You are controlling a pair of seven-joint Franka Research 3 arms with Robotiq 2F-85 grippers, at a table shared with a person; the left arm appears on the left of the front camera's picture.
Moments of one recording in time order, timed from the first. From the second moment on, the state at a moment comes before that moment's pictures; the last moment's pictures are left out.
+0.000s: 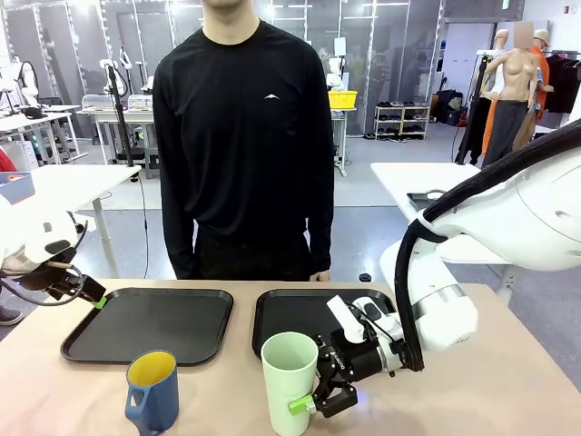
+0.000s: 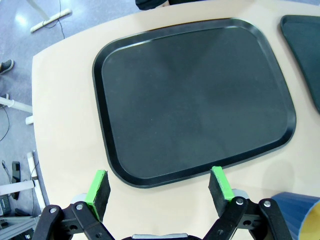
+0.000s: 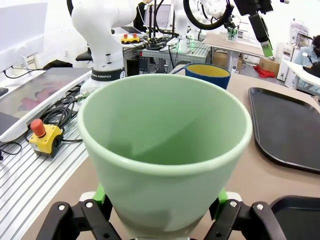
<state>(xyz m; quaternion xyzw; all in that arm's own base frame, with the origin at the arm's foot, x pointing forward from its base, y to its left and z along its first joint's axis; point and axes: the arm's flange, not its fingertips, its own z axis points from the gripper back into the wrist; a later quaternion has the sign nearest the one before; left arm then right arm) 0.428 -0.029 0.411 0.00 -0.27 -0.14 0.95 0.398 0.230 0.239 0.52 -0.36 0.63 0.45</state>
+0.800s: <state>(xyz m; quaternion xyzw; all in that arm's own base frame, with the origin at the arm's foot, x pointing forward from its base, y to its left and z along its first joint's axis) 0.428 -0.029 0.411 0.00 -0.27 -0.14 0.95 0.376 0.236 0.322 0.50 -0.37 0.65 0.44</state>
